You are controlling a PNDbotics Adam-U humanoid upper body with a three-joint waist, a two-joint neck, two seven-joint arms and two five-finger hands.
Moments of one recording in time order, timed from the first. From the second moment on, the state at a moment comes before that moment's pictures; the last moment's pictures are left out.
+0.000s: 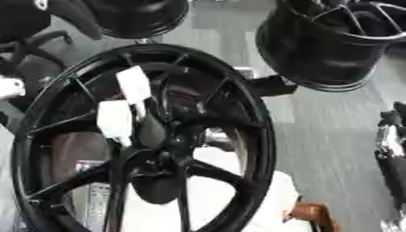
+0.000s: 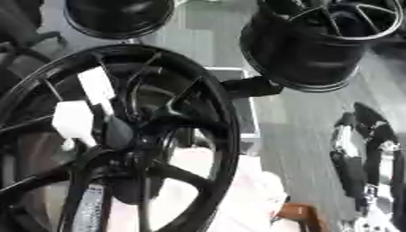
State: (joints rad) left arm -0.83 1.03 -0.25 -1.92 0.14 -0.33 -0.78; right arm 0.07 -0.34 0.14 -1.98 0.13 -0.05 -0.67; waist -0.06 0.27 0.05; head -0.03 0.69
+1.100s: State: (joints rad) left arm -0.84 1.06 -0.38 -1.95 -0.08 -0.31 -0.80; right arm 0.07 -0.34 0.14 -1.98 0.13 -0.04 -0.66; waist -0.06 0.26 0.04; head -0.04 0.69
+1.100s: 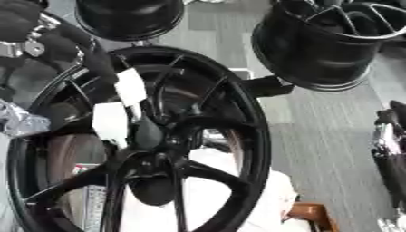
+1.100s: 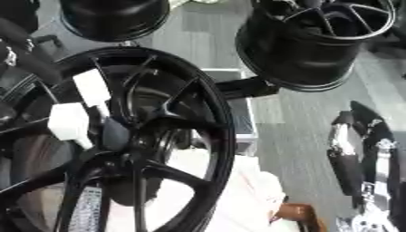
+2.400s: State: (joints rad) left arm -0.76 1.12 -0.42 -1.99 -0.16 -0.09 -0.66; right arm 0.07 -0.34 0.14 -1.98 0.13 -0.04 -0.67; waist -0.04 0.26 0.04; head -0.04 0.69
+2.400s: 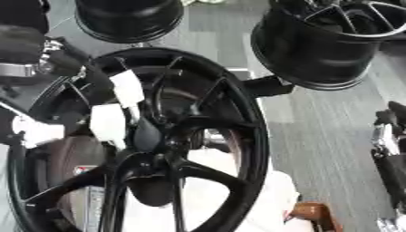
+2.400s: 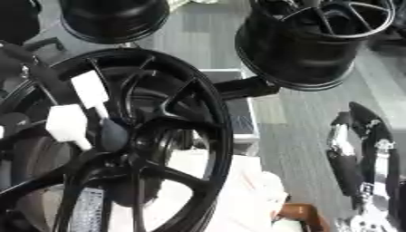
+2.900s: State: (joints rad) left arm -0.76 1.13 -0.45 -1.99 -0.13 -0.01 -0.68; right arm 0.07 -0.34 0.14 -1.98 0.13 -0.04 -0.67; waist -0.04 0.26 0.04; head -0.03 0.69
